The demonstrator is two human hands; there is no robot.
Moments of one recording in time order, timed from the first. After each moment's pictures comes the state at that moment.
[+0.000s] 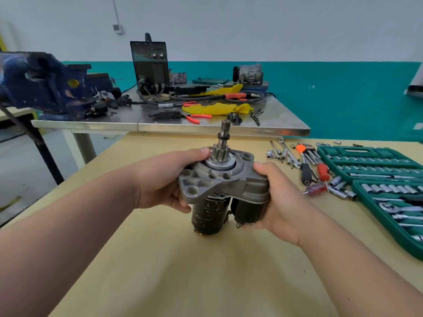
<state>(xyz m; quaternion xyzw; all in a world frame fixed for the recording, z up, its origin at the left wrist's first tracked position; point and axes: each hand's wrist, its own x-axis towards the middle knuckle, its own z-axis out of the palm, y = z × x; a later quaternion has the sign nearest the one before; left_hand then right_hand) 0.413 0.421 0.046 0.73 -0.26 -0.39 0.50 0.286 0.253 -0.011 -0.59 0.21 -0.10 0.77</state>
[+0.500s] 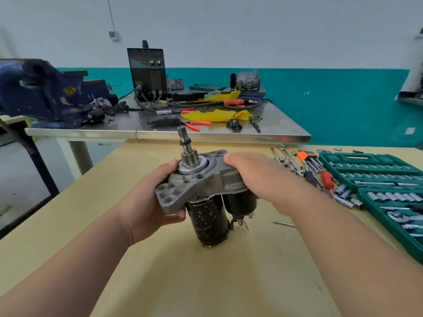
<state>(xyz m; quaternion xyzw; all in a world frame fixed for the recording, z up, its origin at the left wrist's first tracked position) 0.430 0.443 0.012 0.59 -0.20 -0.38 0.69 0.322 0.270 0.043 -0.86 0.22 -0.12 0.45</state>
